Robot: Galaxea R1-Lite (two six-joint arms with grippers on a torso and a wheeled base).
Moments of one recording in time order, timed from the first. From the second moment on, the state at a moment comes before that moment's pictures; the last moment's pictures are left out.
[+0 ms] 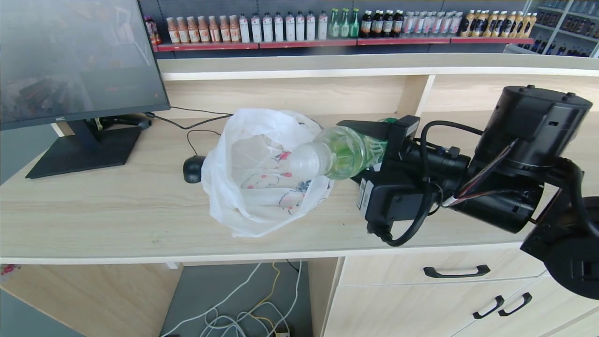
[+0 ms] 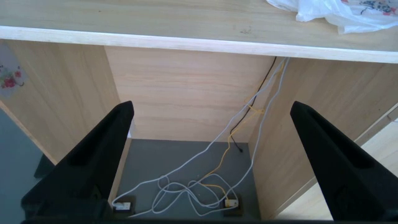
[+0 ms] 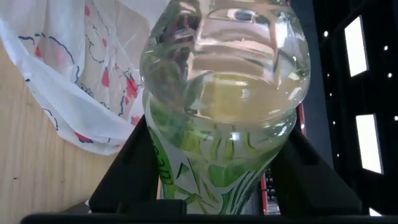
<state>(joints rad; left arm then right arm) 0.00 0.00 0.00 0.00 0.00 0.00 0.64 1.67 -0.94 -0.81 0.22 -1.54</state>
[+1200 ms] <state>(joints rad) 0.00 0.00 0.00 0.00 0.00 0.00 0.59 1.67 -0.84 -0.82 0.22 -1.54</state>
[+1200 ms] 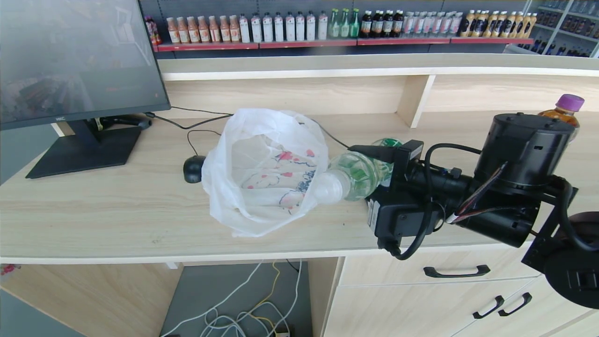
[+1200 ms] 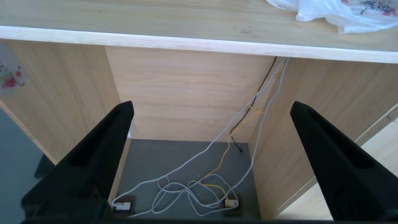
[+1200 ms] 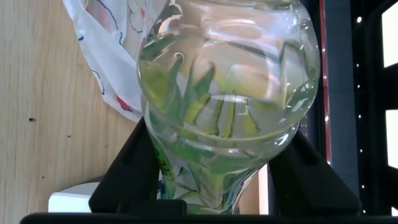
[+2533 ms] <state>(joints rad) 0.00 0.00 0.00 0.00 0.00 0.00 0.59 1.67 -0.81 -0.83 0.21 -1.51</state>
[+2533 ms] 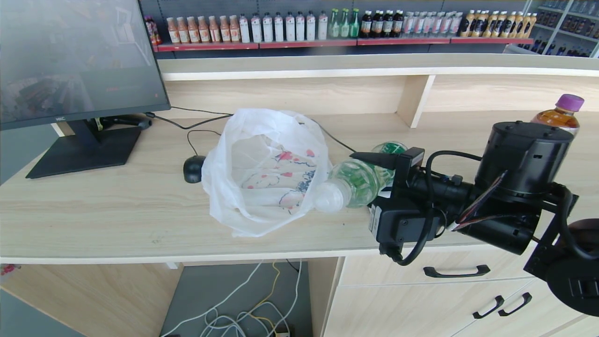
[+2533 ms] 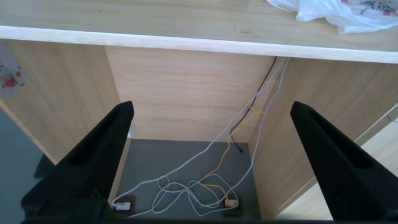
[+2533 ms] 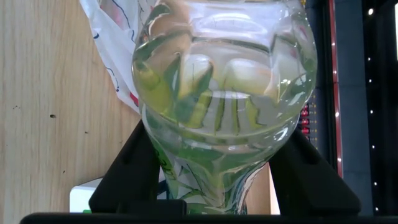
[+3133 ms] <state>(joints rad) 0.00 0.00 0.00 0.00 0.00 0.00 0.59 1.67 -0.81 -0.83 0.21 -1.51</state>
